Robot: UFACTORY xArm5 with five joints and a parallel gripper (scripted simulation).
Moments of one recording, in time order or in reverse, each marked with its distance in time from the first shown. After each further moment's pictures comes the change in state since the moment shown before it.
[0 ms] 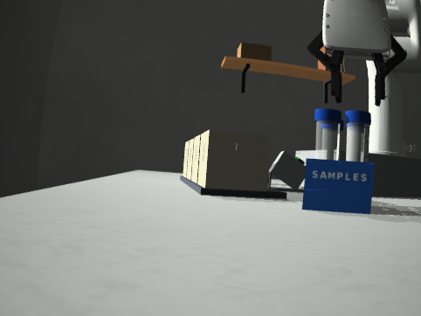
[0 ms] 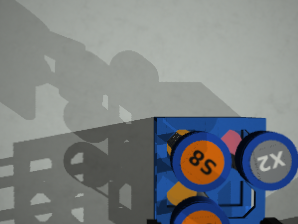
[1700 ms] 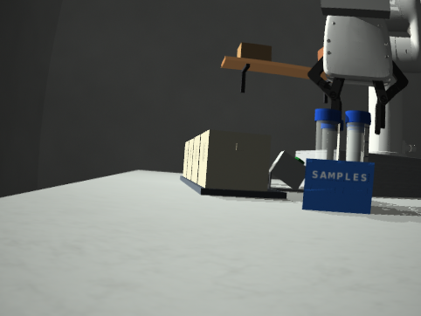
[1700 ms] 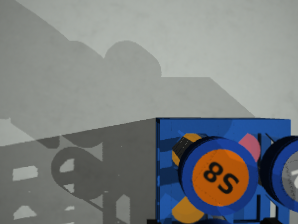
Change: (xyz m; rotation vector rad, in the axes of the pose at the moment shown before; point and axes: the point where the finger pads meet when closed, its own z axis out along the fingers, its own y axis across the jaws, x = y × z) arm 0.000 -0.001 0.040 0.000 0.000 0.000
